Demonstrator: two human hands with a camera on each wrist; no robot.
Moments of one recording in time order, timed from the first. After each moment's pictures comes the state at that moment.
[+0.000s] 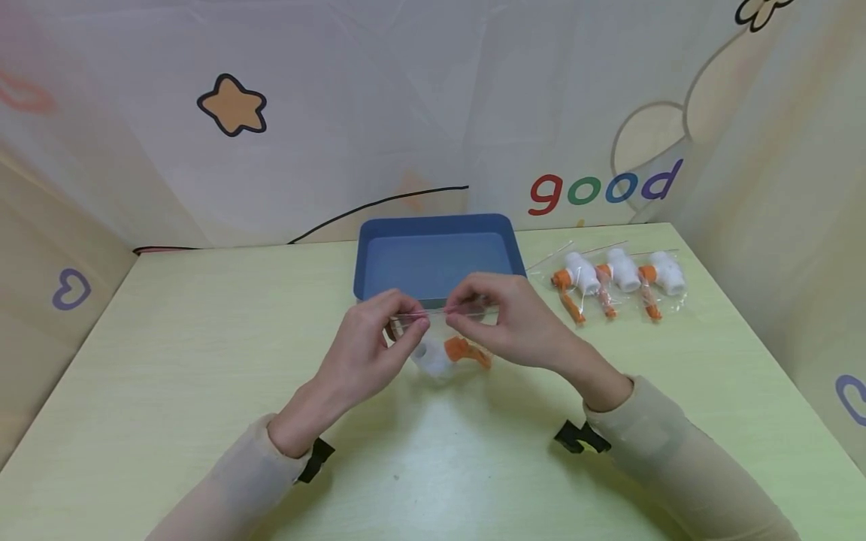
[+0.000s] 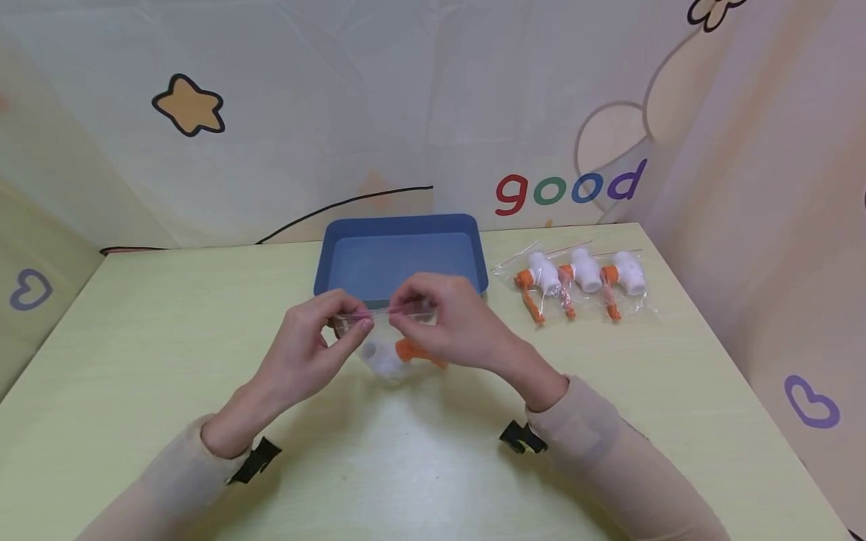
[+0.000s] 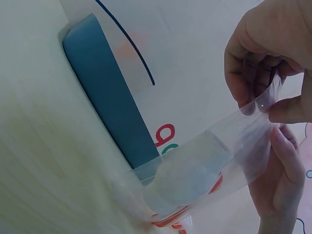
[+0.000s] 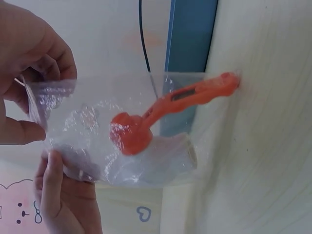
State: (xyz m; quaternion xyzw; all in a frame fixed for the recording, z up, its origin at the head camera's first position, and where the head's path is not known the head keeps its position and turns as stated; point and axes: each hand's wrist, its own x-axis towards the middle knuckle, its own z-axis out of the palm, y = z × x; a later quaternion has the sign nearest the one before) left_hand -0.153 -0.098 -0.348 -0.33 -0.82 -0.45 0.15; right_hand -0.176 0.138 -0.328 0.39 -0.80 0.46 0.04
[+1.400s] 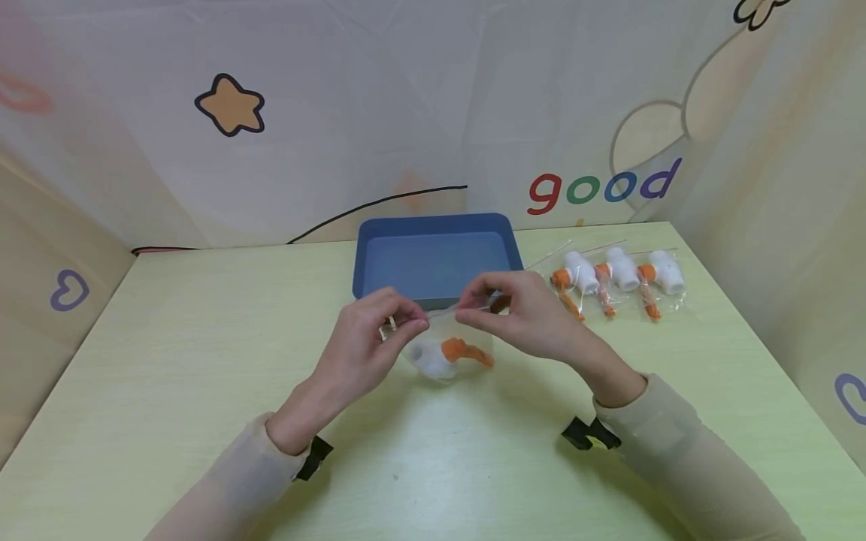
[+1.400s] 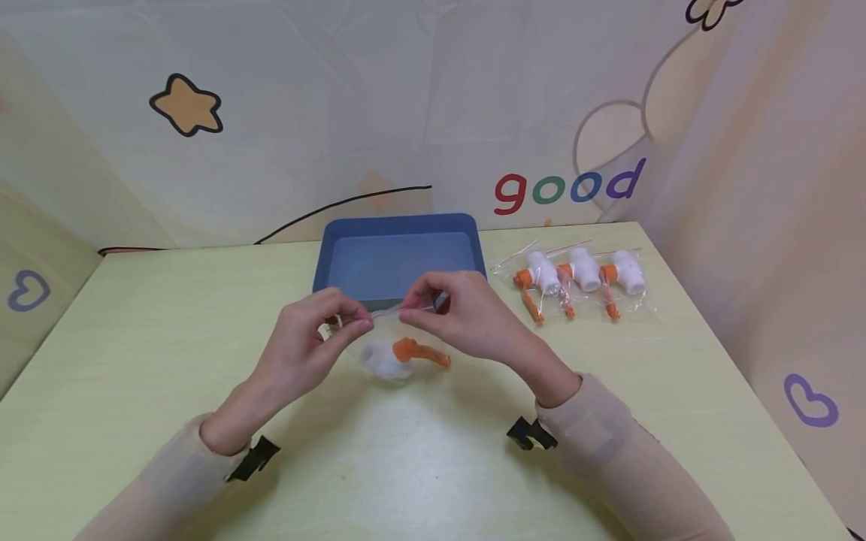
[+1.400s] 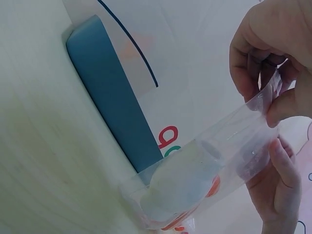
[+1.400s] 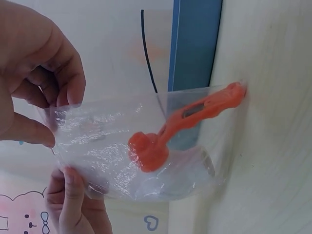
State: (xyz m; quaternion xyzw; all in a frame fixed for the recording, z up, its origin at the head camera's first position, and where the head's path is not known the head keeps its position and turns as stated) left_hand -0.154 -0.100 -0.349 -0.33 -0.82 -0.44 0.16; right_hand -0.176 0.151 -0.322 0.30 -0.85 0.44 -0.01
